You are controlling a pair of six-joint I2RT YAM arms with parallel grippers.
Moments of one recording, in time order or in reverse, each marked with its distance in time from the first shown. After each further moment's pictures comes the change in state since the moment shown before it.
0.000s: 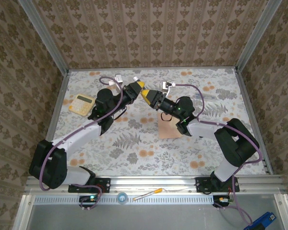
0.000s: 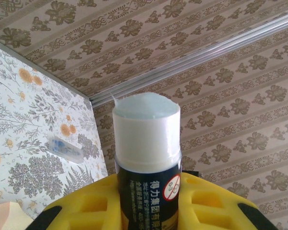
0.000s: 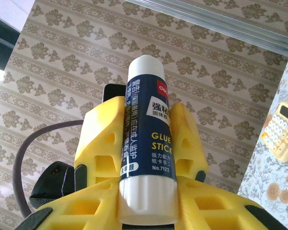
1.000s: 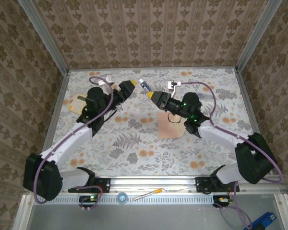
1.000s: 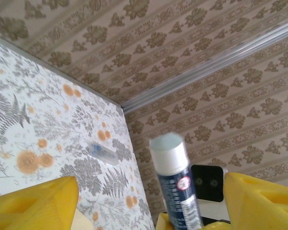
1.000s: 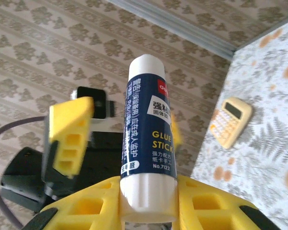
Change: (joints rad) left arm 0.101 -0.159 0.027 -0.296 0.017 0.168; right arm -0.050 -0.262 -0.003 -0.514 0.004 -0.228
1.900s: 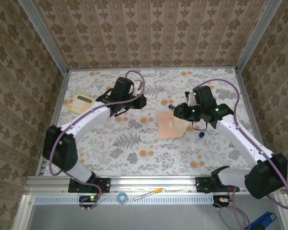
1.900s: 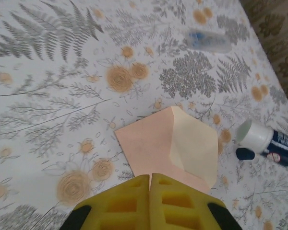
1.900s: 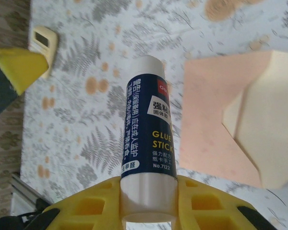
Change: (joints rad) left arm -0.146 0.412 0.395 -0.665 -0.051 0.637; right arm -0.187 -0.147 0.240 -1.307 0.080 -0.579
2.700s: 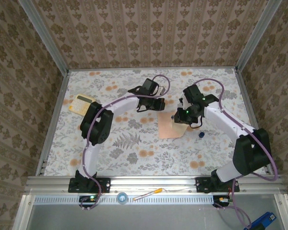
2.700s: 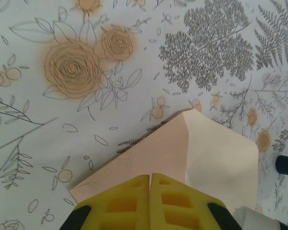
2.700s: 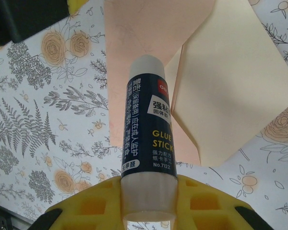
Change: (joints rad) left arm -0.086 0.532 0.377 -0.055 0.072 0.015; right arm -0.002 0.267 0.107 -0.199 0.093 -0.152
